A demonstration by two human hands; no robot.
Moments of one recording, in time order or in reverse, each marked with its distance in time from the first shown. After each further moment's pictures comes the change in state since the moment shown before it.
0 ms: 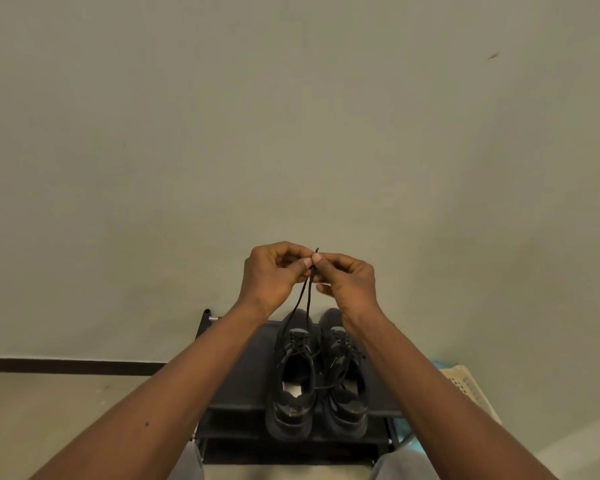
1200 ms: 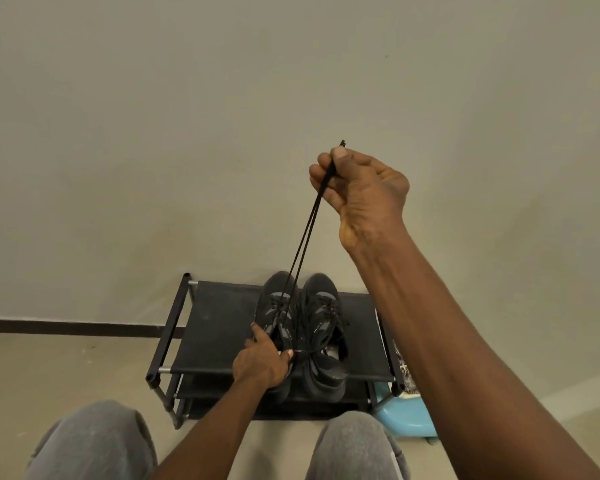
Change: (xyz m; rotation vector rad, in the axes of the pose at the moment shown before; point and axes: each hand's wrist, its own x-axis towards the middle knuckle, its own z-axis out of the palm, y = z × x) left_hand -0.100 -0.187 0.066 0.957 -0.324 -0.722; right_hand 0.009 -0.086 -0.007 0.444 0.098 -0.001
